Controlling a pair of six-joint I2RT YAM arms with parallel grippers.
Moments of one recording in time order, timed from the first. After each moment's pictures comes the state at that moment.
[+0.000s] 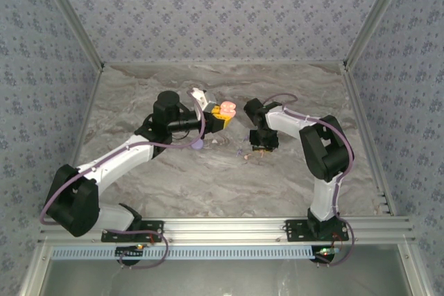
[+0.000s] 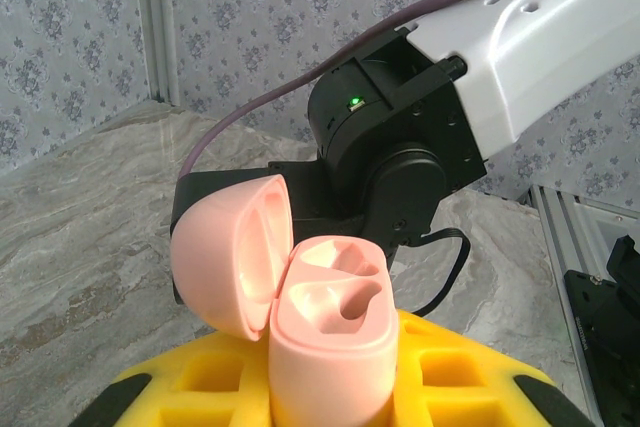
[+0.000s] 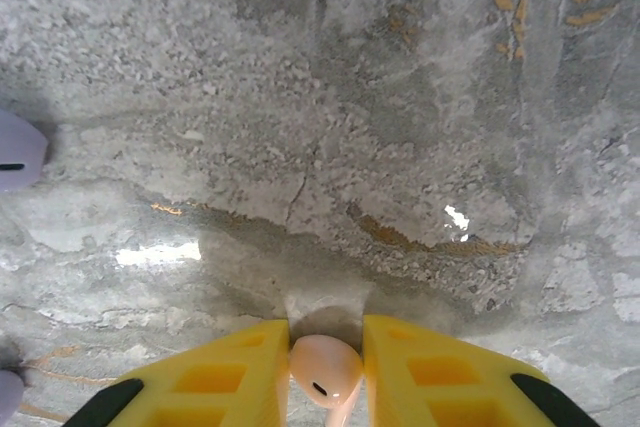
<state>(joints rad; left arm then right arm) -0.60 1.35 0.89 0.28 0.72 -0.03 0.51 1.90 1.25 -0.88 0.03 0.59</state>
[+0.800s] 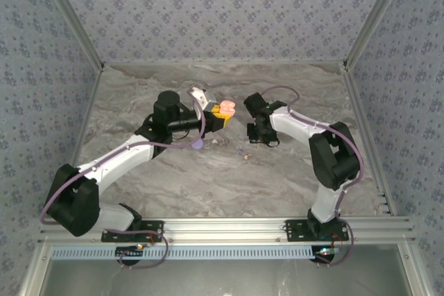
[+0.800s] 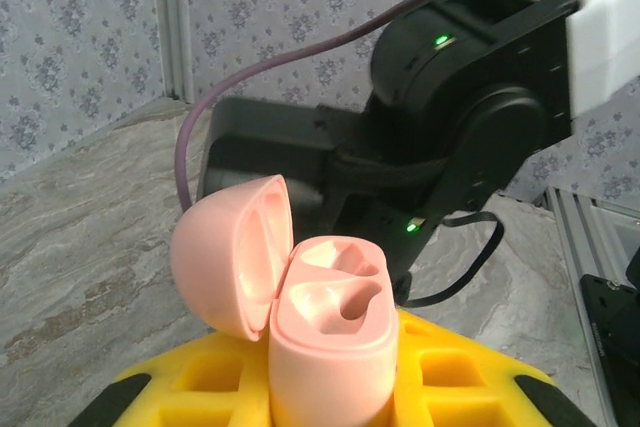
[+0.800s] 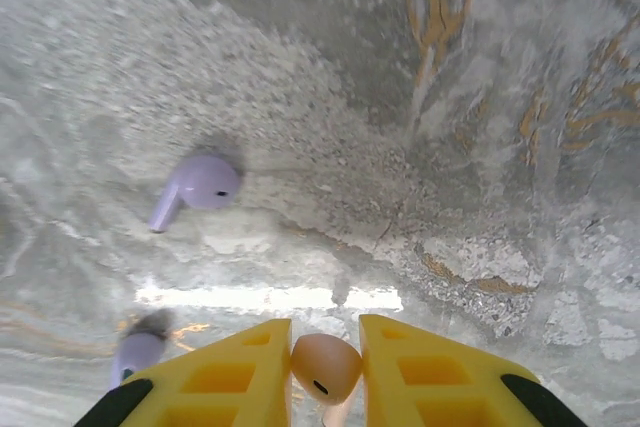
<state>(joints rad) -0.60 1.36 0.89 0.28 0.69 -0.03 0.53 1.78 1.23 -0.77 0.04 0.51</state>
